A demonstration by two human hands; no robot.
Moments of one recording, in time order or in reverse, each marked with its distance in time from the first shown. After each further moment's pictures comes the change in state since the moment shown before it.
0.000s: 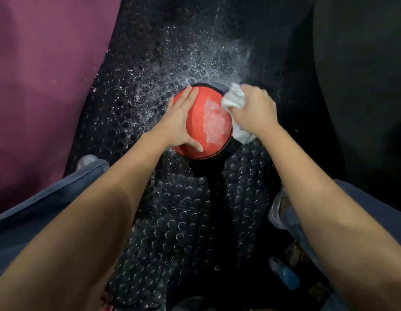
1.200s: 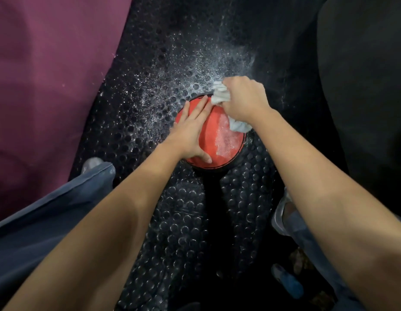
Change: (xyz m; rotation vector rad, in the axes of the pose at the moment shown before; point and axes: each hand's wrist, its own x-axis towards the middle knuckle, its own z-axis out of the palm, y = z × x) left_hand -0.007 0.013 0.013 0.163 -0.042 0.057; right_hand 0.029 -0.035 -0.009 -0.256 -0.085 -0.240
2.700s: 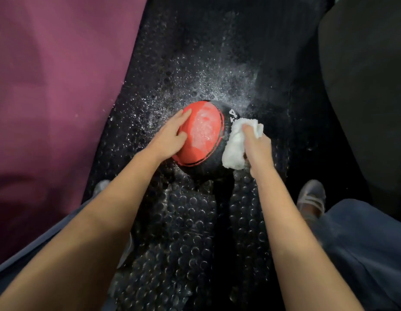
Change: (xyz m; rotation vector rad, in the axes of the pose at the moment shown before) left_hand 0.014 -0.047 -0.036 -0.322 0.187 -0.082; right_hand -0.035 0.007 0.054 1.241 0.184 0.835
